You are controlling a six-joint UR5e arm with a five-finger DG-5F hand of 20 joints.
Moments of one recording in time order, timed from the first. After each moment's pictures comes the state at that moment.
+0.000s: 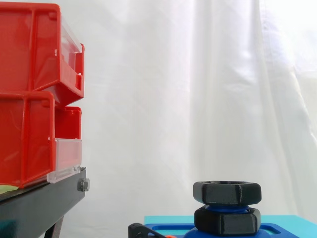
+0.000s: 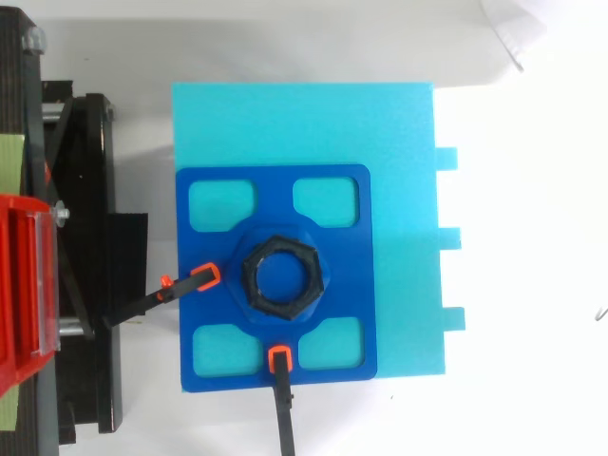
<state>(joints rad) 0.18 -1.49 -1.72 -3.14 -1.22 -0.09</state>
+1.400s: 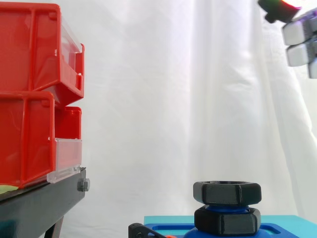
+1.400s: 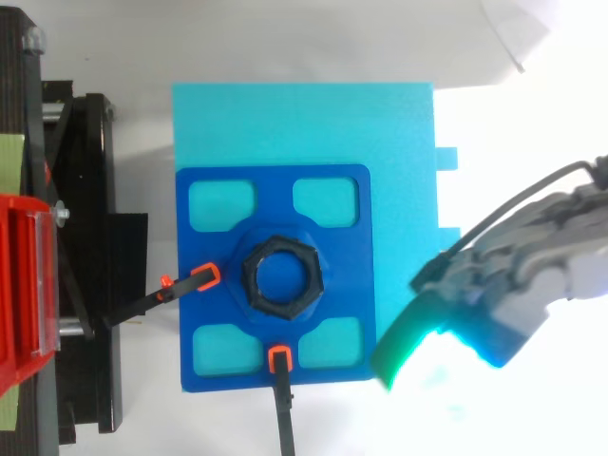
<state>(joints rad) 0.26 -1.80 -1.56 -2.88 -1.24 -0.48</state>
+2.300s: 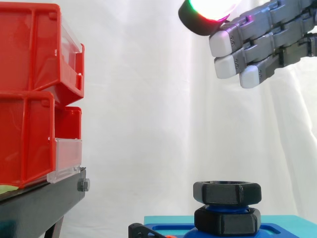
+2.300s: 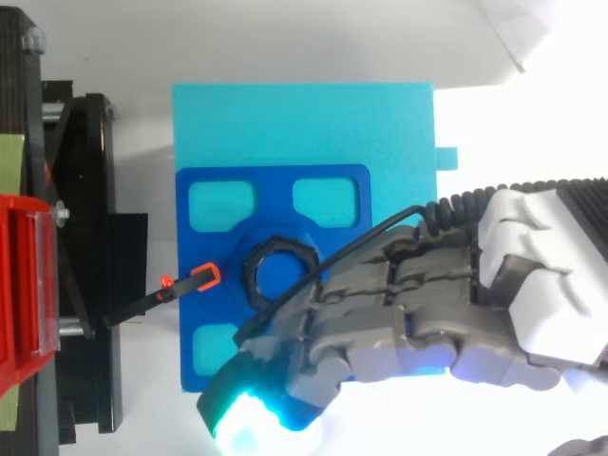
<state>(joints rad) 0.26 -1.96 -1.40 -2.84 -1.26 -0.68</state>
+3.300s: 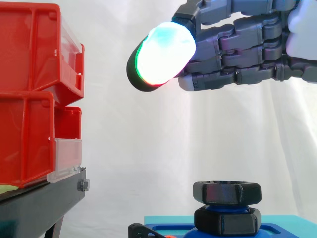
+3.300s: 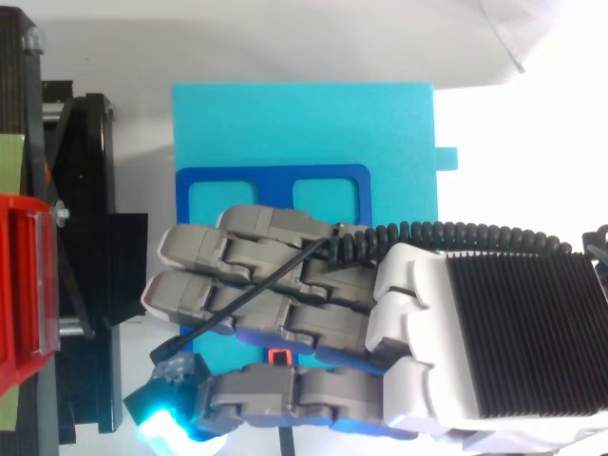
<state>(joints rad) 0.28 -2.08 -1.38 -2.68 -1.28 -1.05</state>
